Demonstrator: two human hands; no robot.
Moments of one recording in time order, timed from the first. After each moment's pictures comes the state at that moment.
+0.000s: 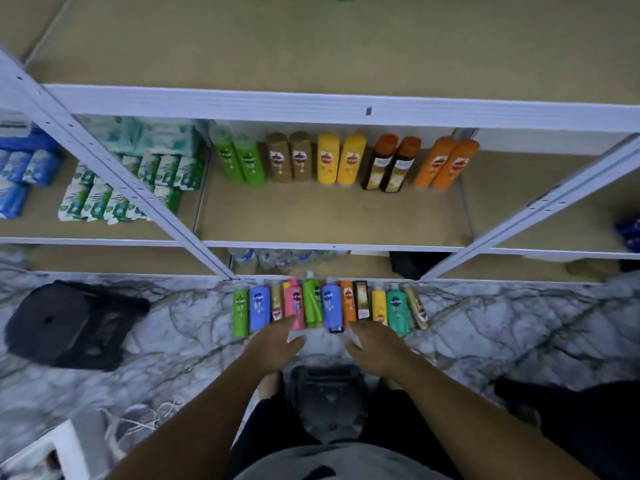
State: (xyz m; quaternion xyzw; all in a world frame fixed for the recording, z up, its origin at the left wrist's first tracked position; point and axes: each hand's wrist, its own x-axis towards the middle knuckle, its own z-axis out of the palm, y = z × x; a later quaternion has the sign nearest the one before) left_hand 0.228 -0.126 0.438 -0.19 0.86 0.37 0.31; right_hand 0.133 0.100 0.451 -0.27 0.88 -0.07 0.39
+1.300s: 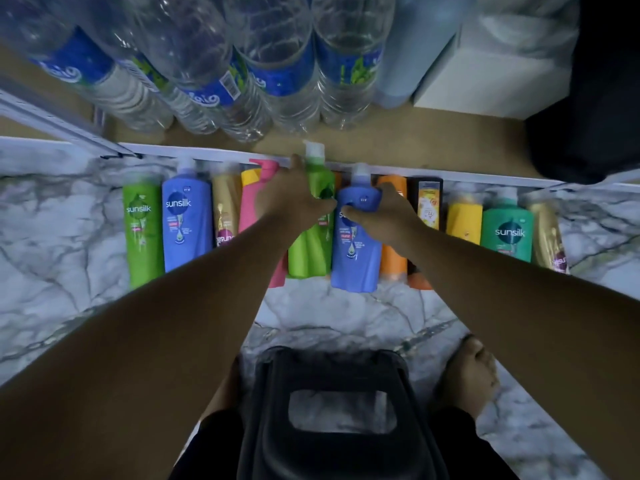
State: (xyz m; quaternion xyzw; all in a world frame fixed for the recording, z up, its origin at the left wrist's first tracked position) left_hand 0.014 -0.136 -0.137 -0.29 0.91 0.23 0.21; right_hand -0.045 0.037 -0.172 0.04 0.85 -0.36 0.39
